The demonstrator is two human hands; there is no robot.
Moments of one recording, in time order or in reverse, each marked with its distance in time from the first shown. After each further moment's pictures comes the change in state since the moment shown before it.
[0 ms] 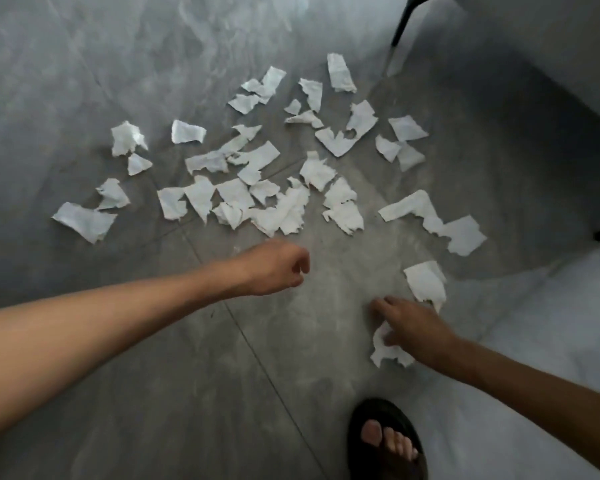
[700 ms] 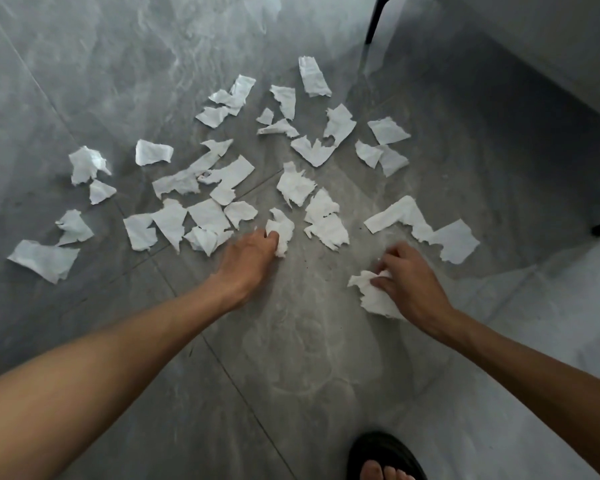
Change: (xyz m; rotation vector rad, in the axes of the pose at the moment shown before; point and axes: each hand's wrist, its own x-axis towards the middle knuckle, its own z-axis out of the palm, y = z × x) left_hand 0.070 -0.037 0.016 0.331 0.400 -0.149; right_hand 0.055 0.034 -0.040 0.395 0.534 0.173
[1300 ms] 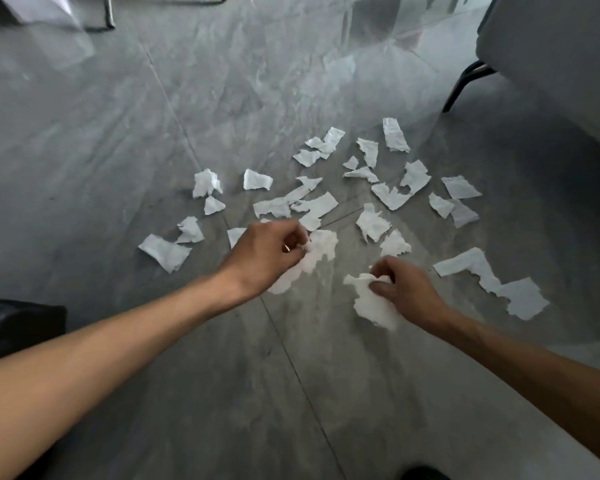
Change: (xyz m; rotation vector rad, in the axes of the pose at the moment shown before) left_hand -0.097 -0.071 -0.136 -0.660 0.245 -0.101; right_hand 0.036 -0.132 0.003 0.374 -0.088 -0.015
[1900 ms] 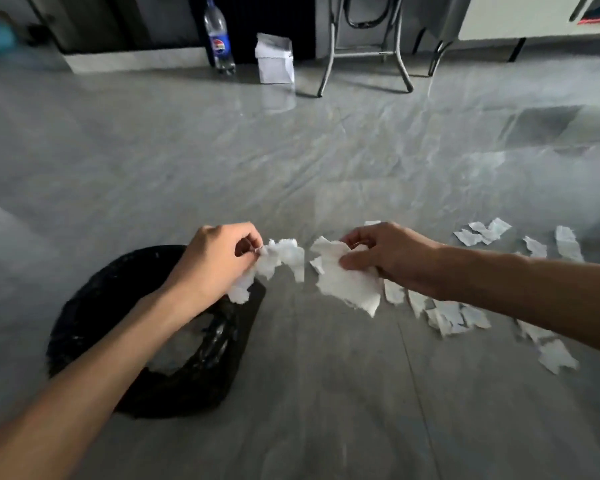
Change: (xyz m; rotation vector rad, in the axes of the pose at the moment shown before) left_hand -0.206 -0.092 -0.237 0.200 0.515 -0.381; right_hand -0.038 -0.360 0.089 0.284 -0.728 -0.227
